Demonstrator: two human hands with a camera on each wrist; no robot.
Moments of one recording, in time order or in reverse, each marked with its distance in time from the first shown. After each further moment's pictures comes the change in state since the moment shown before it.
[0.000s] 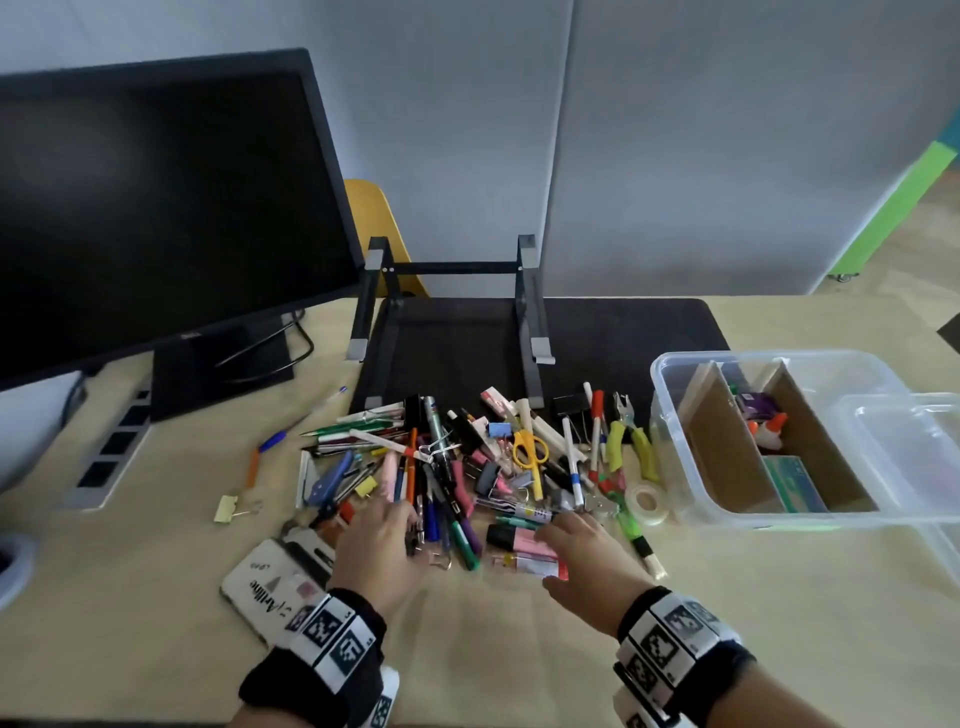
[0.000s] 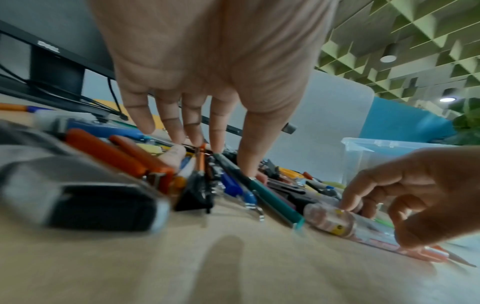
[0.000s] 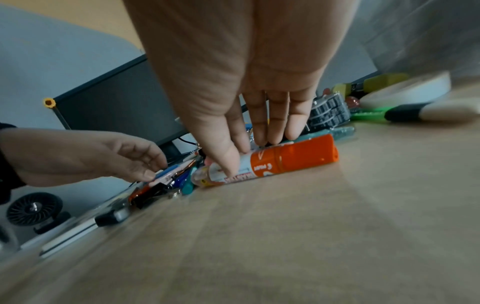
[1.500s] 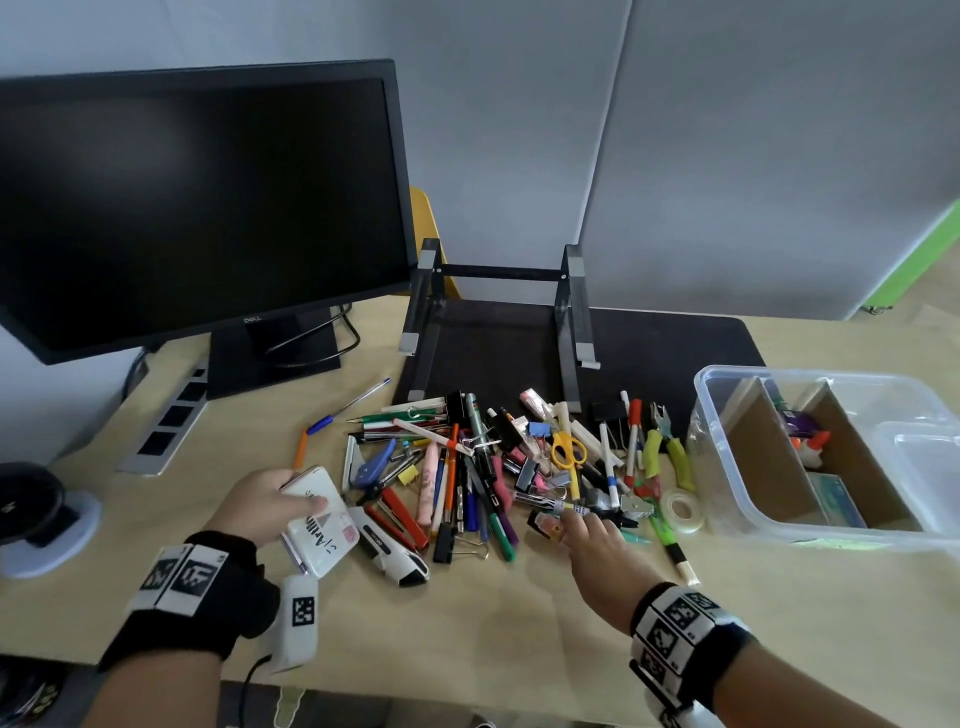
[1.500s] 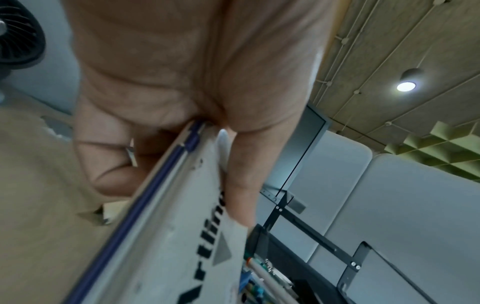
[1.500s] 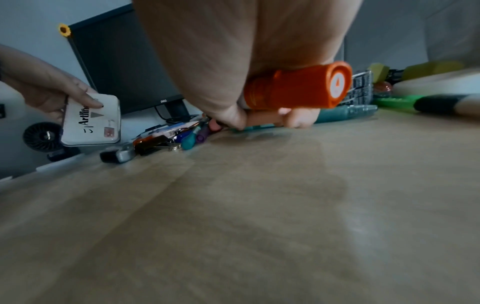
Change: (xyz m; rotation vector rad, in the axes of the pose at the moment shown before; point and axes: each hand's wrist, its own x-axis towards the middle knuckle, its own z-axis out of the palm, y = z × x) left_hand -0.009 -0.117 -0.097 -0.627 -0.056 -0.492; right_hand 0.010 -0.018 0.023 -0.268 0.038 -0.003
